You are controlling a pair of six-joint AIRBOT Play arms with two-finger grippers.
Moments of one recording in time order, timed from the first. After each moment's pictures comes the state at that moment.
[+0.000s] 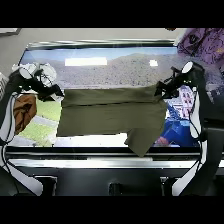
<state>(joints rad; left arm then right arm) 0.15 -1.92 1.83 1.25 -1.34 -1.64 -0.12 -2.01 2.00 -1.24 1.49 1.67</state>
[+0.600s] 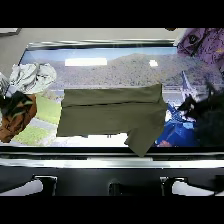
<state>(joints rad) 0.46 -1.35 1.27 1.19 -1.27 -1.67 -0.47 -1.45 1.26 -1.06 1.48 1.44</state>
